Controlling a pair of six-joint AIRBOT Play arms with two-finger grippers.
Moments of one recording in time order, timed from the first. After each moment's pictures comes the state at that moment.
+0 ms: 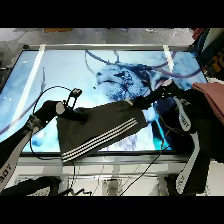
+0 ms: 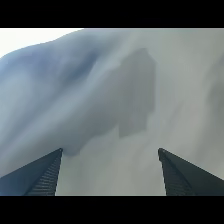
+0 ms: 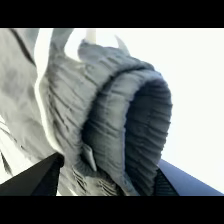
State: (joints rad) left arm -0.28 -1.33 0.95 1.40 -0.83 -1.34; right arm 0.02 -2.14 1.77 -0.74 1.56 1.11
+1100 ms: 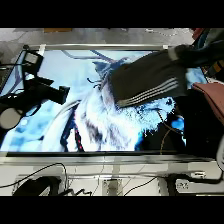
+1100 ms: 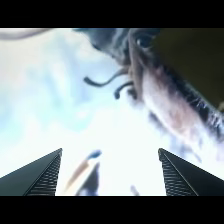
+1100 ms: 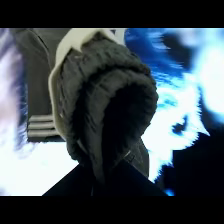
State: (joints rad) left arm -0.28 -0.80 1.05 1.55 -0.72 -1.34; right arm -0.15 -1.43 2.07 -1.39 1.53 1.57
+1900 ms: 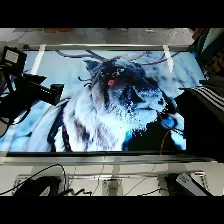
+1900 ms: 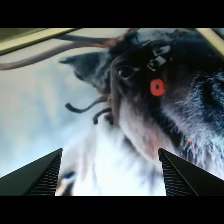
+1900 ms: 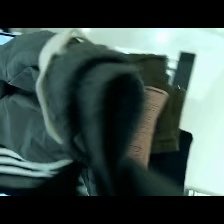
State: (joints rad) left arm -0.28 -0.73 1.05 1.55 -0.71 -1.34; right arm -0.95 -1.10 1.99 -1.67 1.81 2.03
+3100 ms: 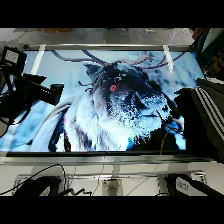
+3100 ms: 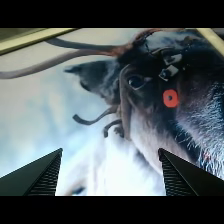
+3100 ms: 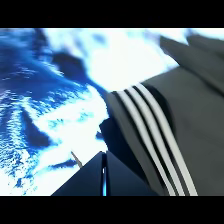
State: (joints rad) left arm -0.28 -0.73 1.05 1.55 -0.71 -1.34; right arm -0.27 -1.21 1.97 -1.50 1.56 1.56
